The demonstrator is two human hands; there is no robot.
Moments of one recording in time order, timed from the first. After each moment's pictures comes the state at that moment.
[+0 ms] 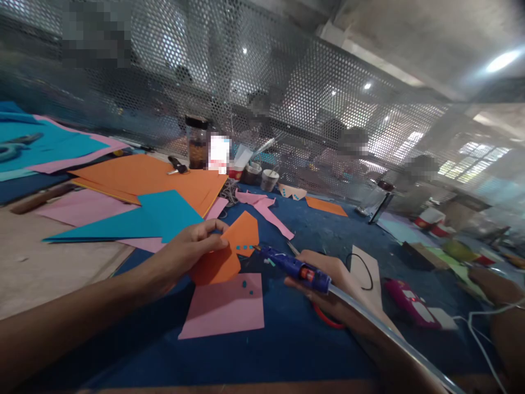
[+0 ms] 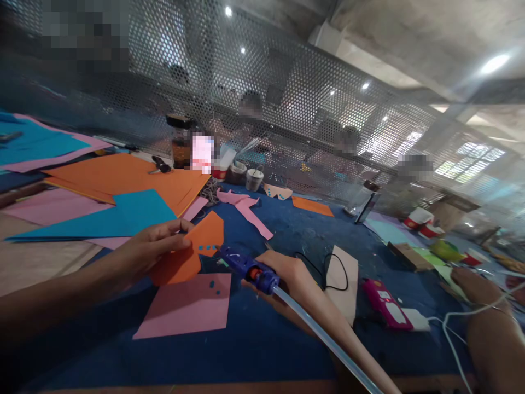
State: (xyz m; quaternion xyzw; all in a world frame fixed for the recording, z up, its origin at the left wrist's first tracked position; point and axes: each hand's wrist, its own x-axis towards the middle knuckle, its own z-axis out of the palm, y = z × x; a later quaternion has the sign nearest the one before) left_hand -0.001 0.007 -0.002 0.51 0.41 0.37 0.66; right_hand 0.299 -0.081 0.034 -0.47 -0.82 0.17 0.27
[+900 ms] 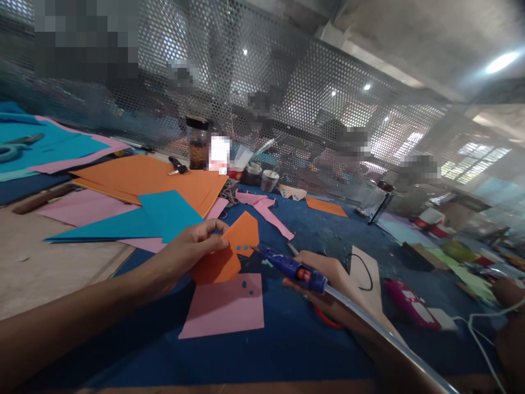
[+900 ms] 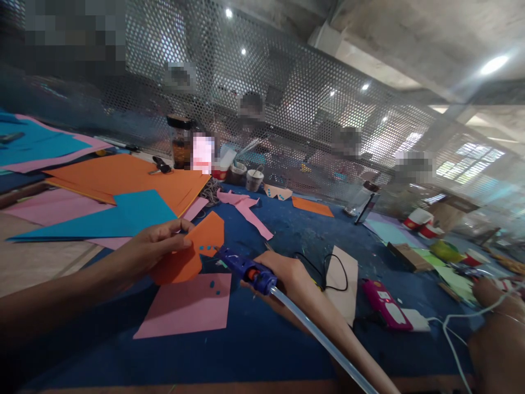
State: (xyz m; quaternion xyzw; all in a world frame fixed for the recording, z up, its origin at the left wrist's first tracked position) left_hand -0.002 0.005 -0.003 0.54 0.42 0.37 0.63; right_hand 0.297 -0.081 0.036 -0.48 -0.82 0.18 0.26
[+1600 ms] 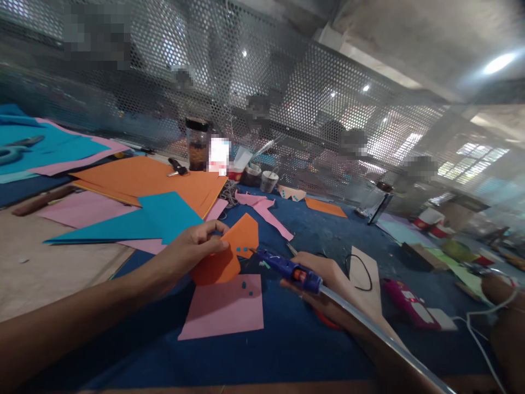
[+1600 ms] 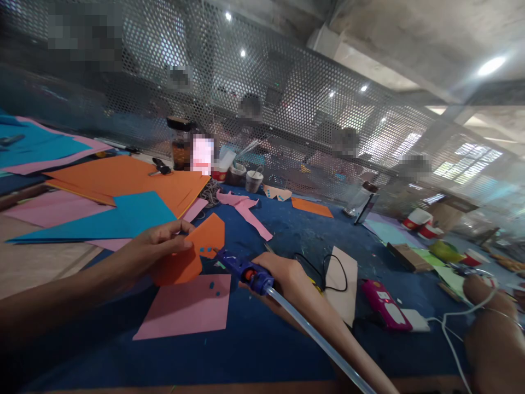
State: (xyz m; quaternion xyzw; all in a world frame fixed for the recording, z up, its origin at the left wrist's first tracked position) left_hand 0.000 0.002 0.004 0.55 0.44 0.36 0.61; right_hand 0.295 -0.082 0.037 -0.47 -0.82 0.19 0.26
